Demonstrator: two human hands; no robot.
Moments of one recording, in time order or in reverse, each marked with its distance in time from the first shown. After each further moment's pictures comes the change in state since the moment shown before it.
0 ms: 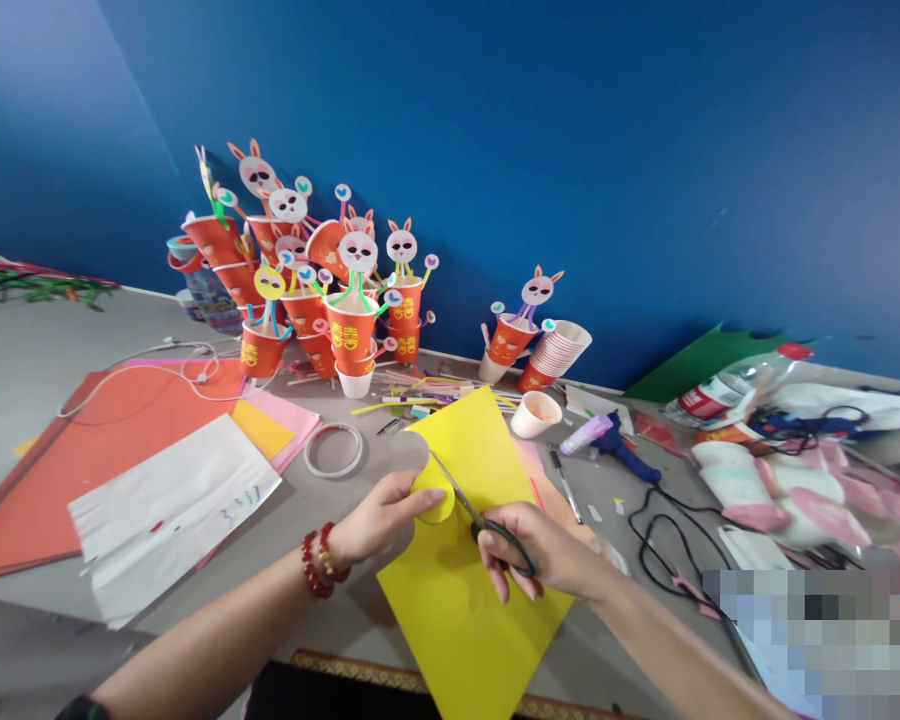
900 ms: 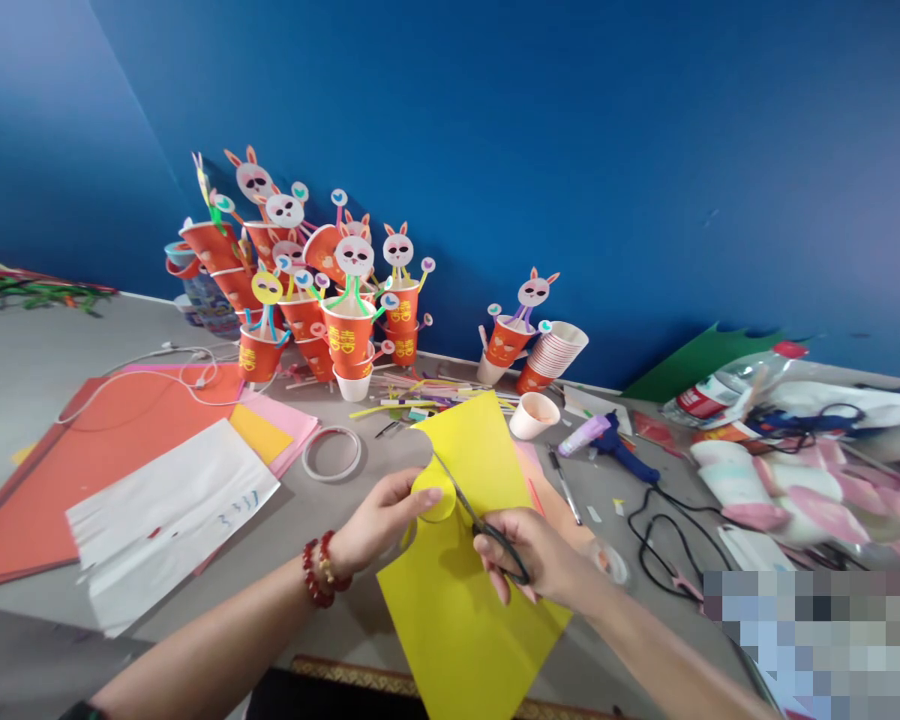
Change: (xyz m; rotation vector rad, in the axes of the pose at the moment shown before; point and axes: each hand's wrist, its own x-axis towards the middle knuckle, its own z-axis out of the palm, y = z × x) left_hand -0.001 0.000 0.008 -0.185 0.096 -0.043; right_hand 0.004 0.020 0.008 0.071 0.094 0.003
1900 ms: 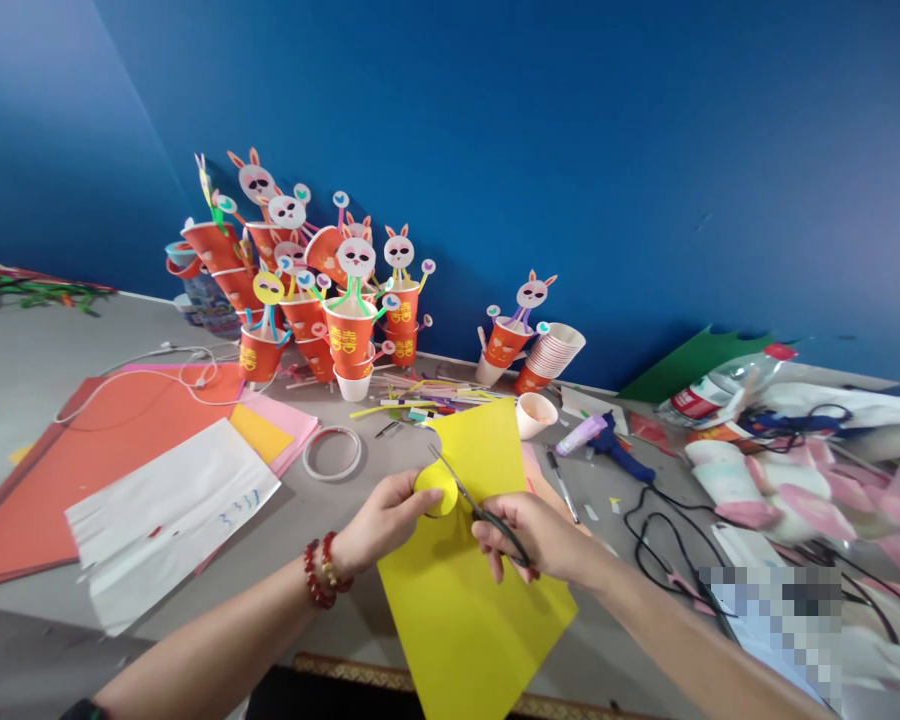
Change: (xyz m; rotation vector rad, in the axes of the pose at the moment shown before) left_hand 0.003 -0.002 0.000 0.118 -0.006 0.022; right_hand 0.001 -0.026 -0.010 -0.146 0.010 0.084
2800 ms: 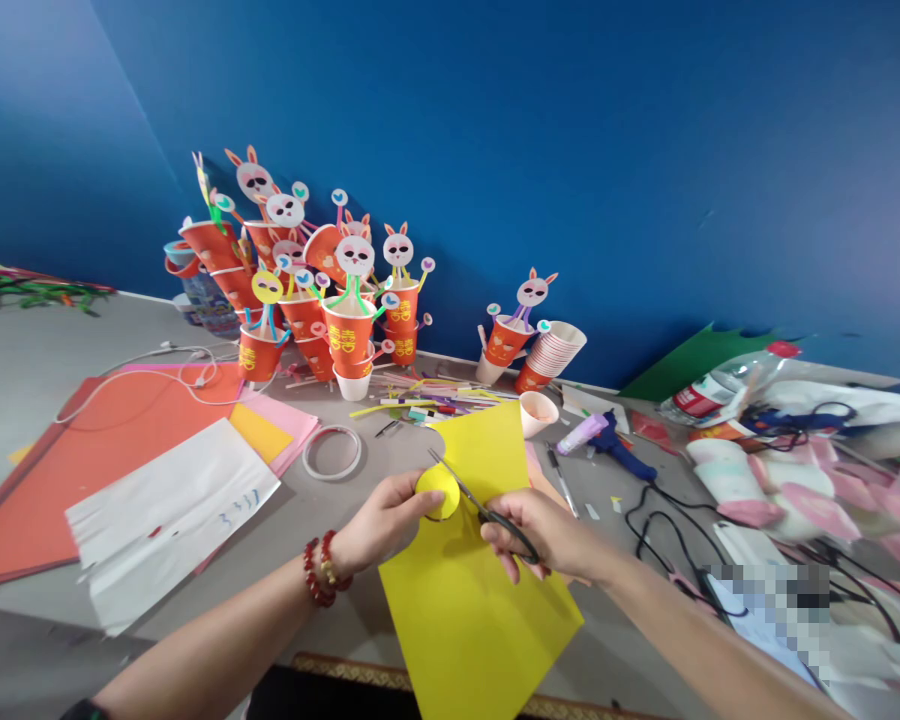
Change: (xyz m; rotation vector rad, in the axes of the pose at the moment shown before) left_hand -0.002 0.006 0.002 -0.004 0.002 -0.009; right_hand -0.003 0.004 -0.011 -0.028 -0.035 -0.025
